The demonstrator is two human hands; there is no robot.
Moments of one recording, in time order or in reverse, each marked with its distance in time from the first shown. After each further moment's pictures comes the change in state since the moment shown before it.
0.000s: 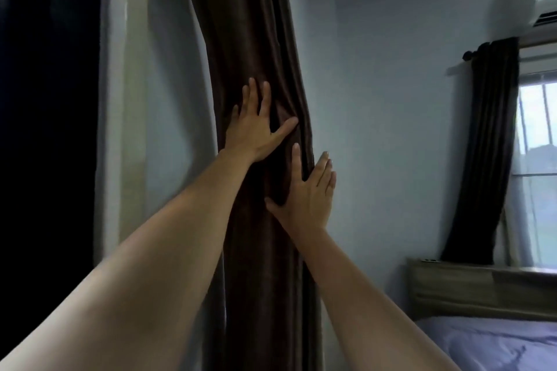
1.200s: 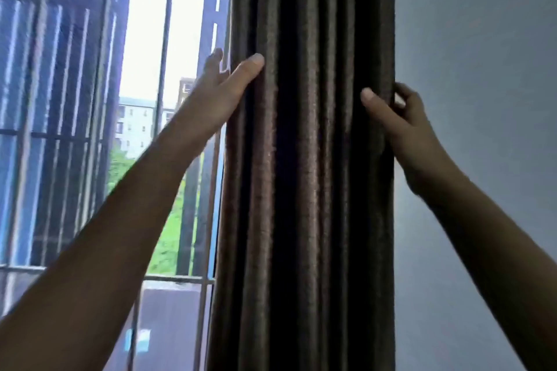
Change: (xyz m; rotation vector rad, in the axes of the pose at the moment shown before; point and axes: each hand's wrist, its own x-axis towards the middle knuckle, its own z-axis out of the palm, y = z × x) left_hand -0.125 0.095 -0.204 0.045 0.509 -0.651; right_hand 0.068 -0.024 -0.059 1.956 -0.767 -0.221
